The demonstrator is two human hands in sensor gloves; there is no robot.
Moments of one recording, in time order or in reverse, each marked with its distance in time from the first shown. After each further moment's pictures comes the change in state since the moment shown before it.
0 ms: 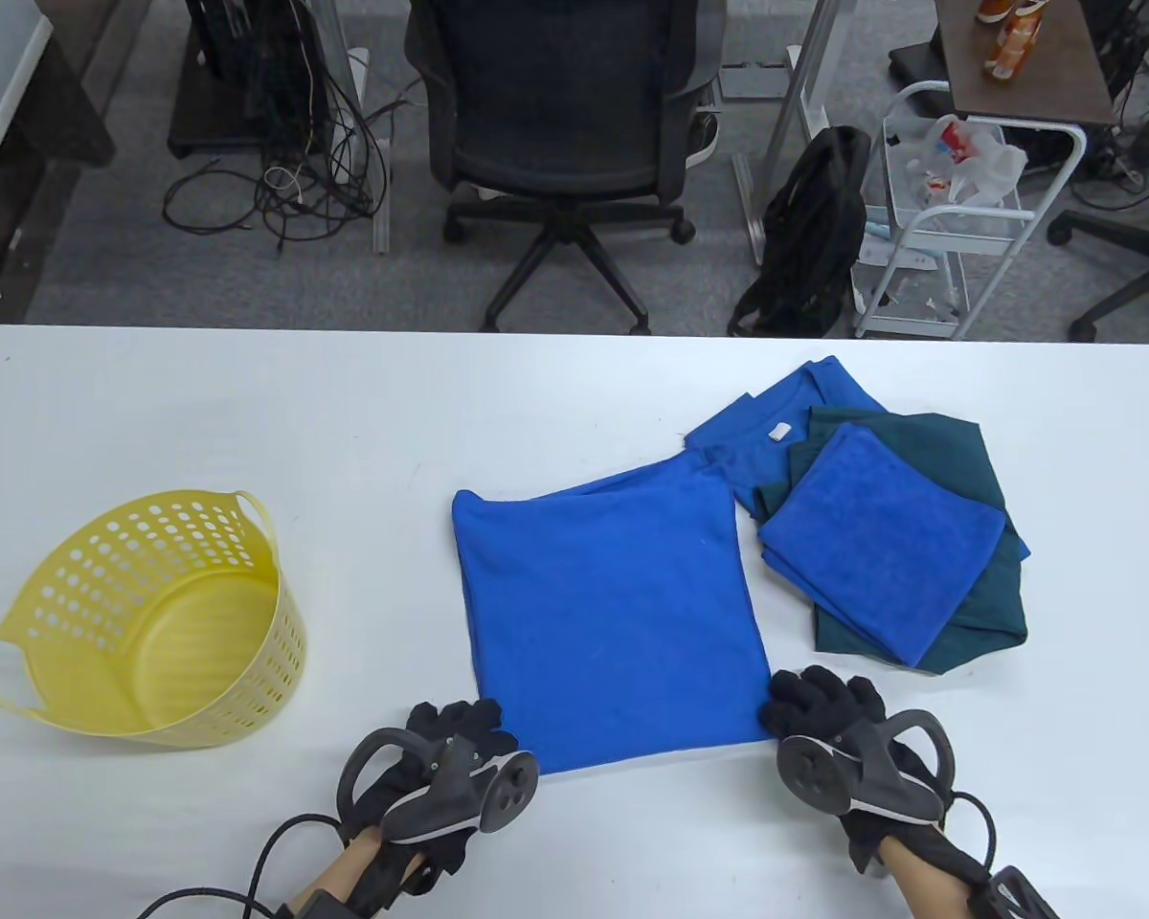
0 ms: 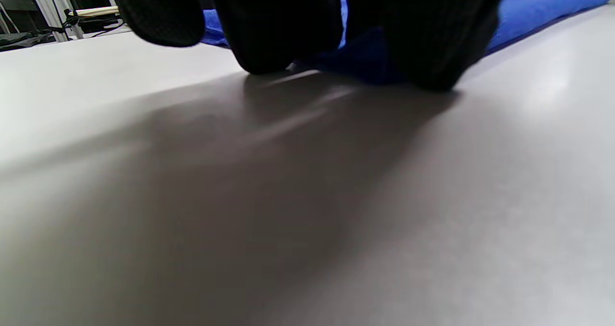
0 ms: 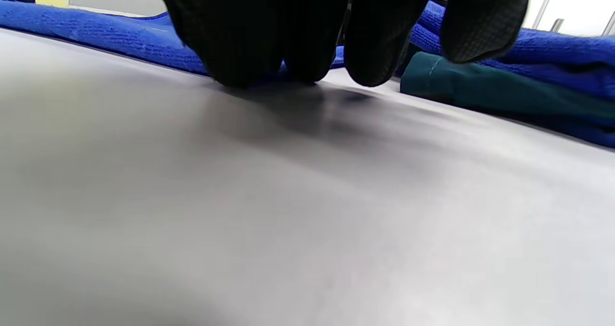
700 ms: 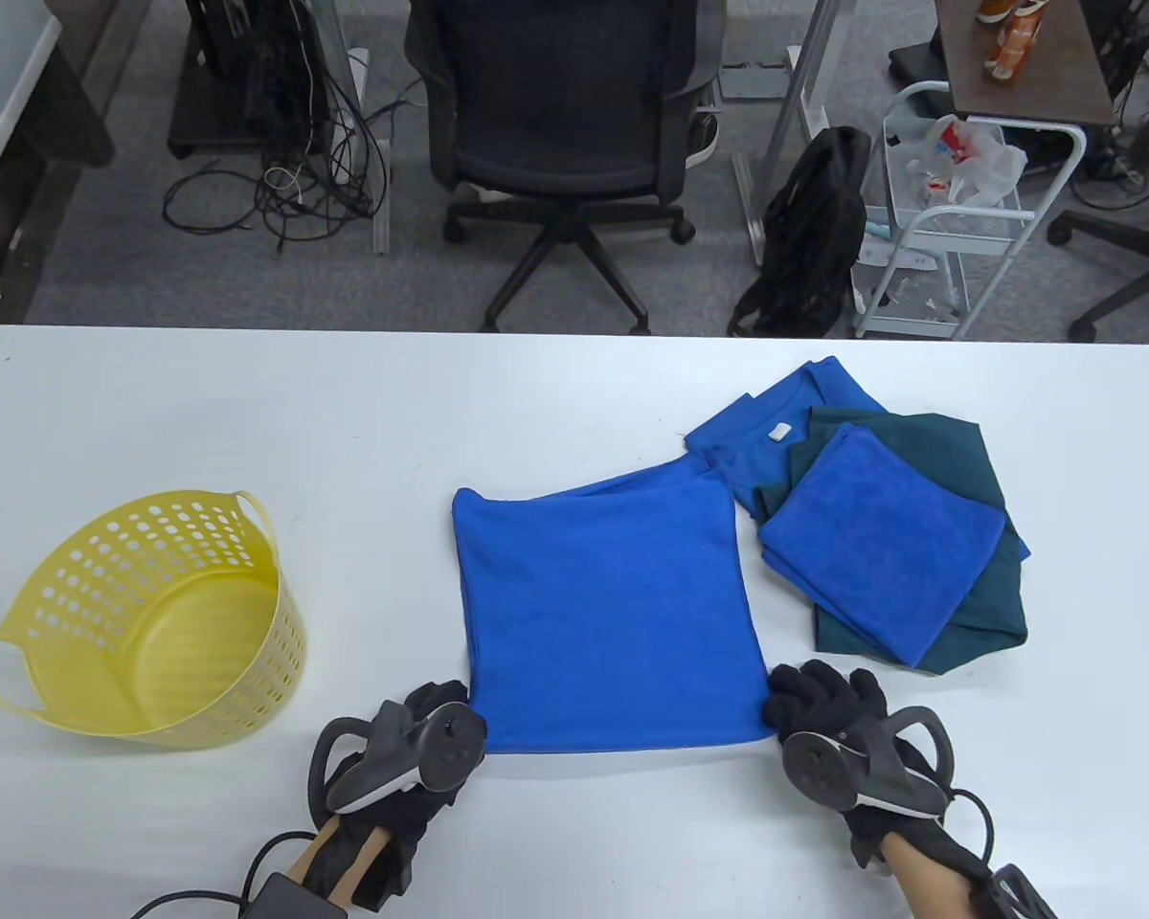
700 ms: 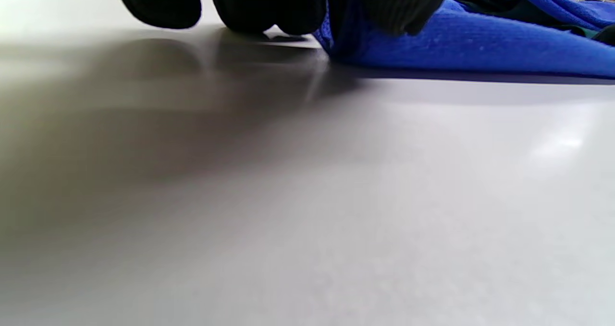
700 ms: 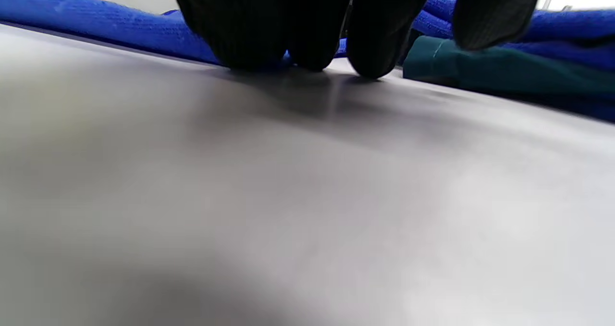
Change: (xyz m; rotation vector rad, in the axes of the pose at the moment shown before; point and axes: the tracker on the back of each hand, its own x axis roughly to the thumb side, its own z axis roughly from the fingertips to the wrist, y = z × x) left_hand -0.045 -0.007 -0.001 -0.107 0.082 0.292; right_hand -0.004 0.007 -0.005 0.011 -0.013 -0.030
